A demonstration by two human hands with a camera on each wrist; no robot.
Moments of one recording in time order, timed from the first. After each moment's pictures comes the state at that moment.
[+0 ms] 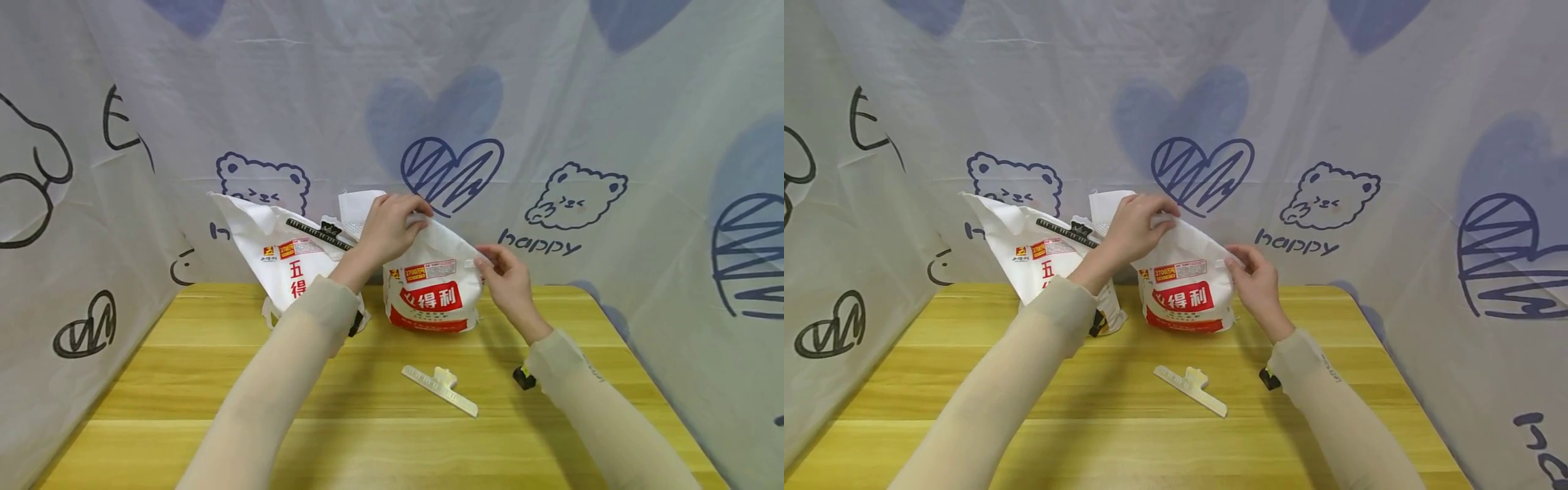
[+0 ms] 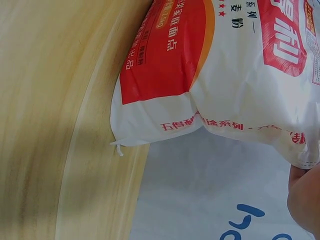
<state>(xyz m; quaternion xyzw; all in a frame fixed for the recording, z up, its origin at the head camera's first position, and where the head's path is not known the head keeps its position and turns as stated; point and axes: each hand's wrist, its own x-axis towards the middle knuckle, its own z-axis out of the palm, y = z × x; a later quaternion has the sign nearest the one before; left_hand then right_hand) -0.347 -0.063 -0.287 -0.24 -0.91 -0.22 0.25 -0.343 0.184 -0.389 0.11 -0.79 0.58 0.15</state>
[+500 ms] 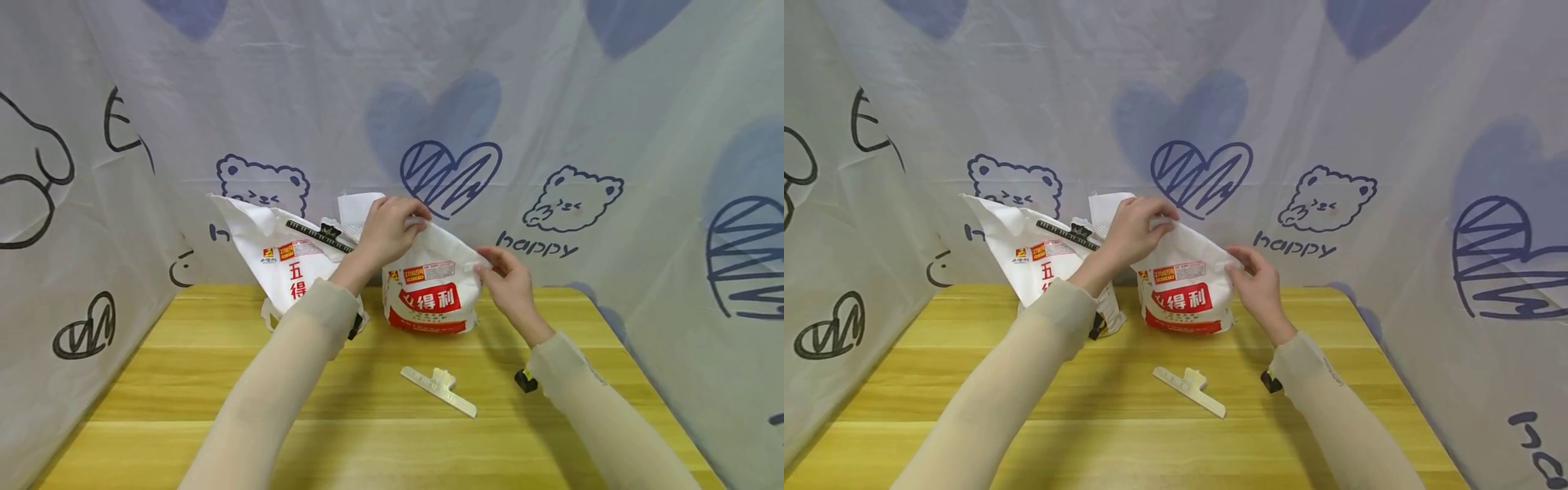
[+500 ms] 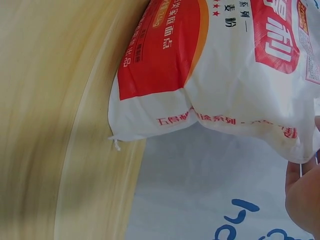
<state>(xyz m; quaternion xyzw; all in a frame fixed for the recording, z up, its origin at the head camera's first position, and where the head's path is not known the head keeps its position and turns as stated) -0.345 -0.063 -0.288 -0.24 -0.91 -0.24 0.25 -0.337 0.186 -0.385 0.10 -0.80 0.58 0.14</state>
